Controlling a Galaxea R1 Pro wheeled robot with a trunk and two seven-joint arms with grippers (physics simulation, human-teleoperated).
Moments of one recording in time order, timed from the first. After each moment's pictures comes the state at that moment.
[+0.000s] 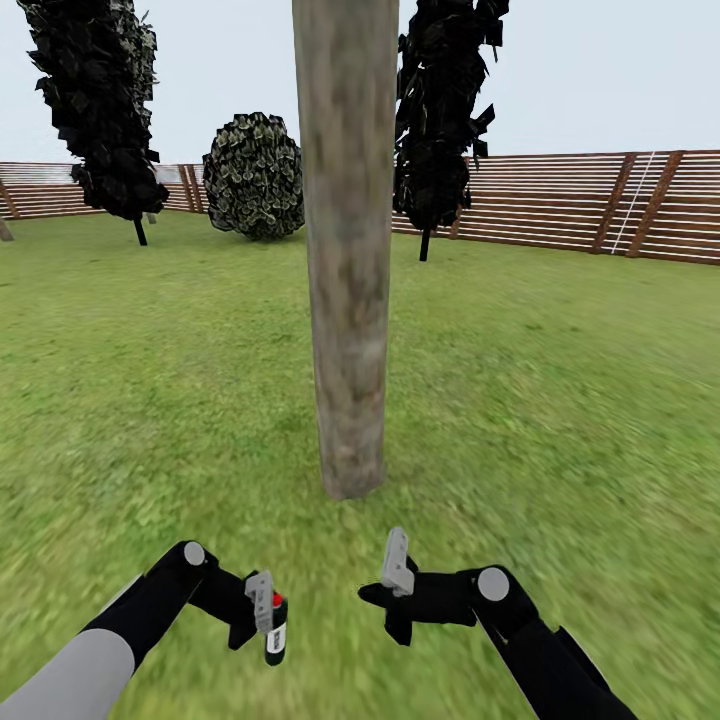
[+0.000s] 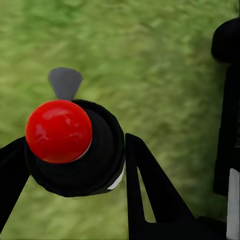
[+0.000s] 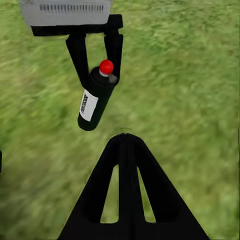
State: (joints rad) left arm -0.63 0.16 -0.23 -0.68 -0.58 0.04 -1.23; right arm -0.36 -0.09 0.38 -1.34 0.32 0.20 0.96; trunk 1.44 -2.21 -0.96
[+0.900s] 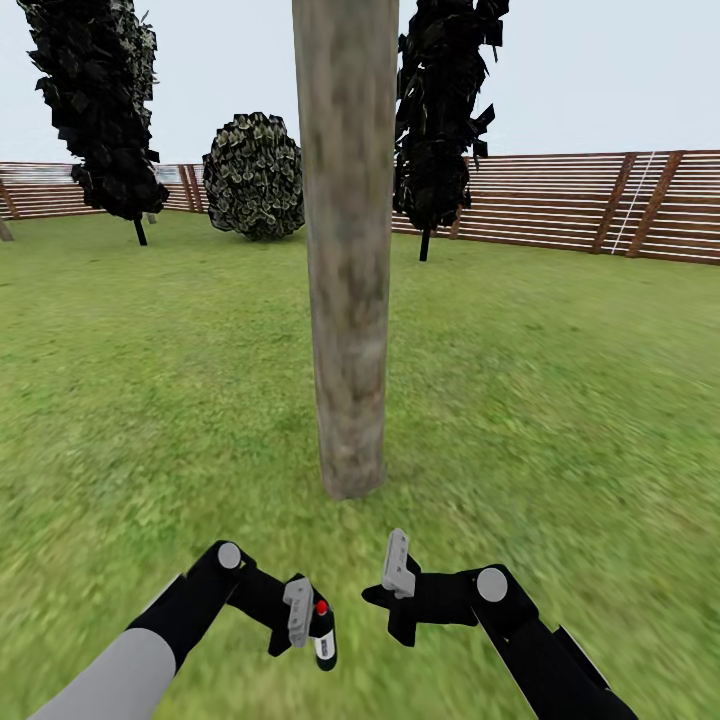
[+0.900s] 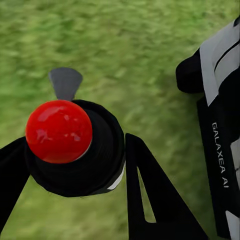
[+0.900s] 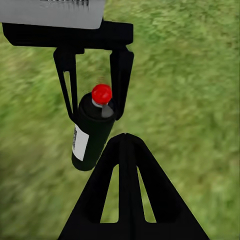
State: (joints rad) left arm -0.63 0.04 -0.23 -0.69 -0.58 -0.10 -1.31; right arm -0.36 -0.09 0.38 -1.34 0.38 0.20 0.97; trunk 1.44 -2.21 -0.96
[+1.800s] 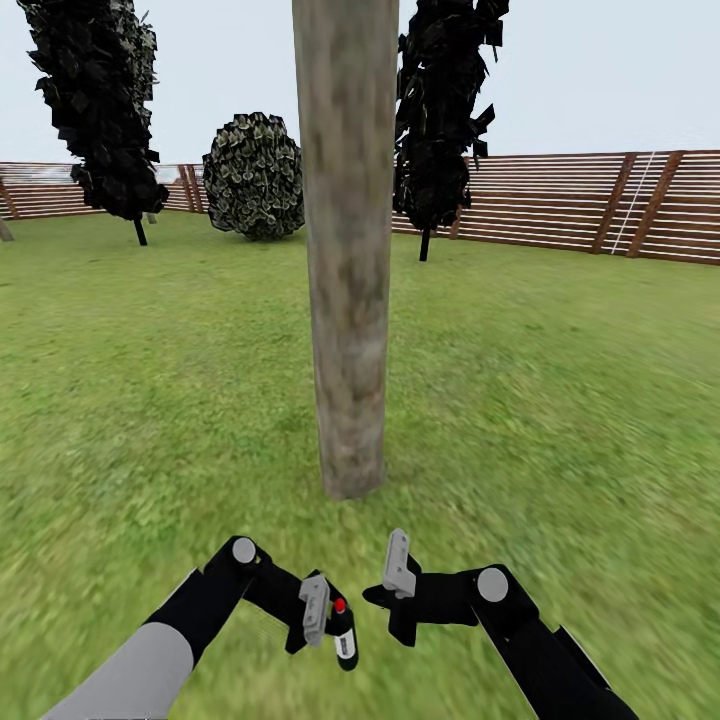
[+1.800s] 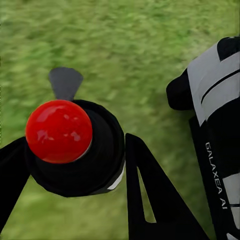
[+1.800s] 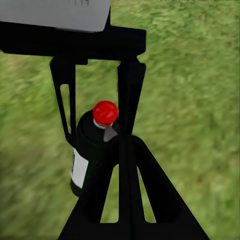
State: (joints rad) left arm -0.64 -0.01 -0.23 -0.69 -0.57 -0.13 -1.35; right arm -0.36 -0.09 0.38 -1.34 0.38 0.20 0.97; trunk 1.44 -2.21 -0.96
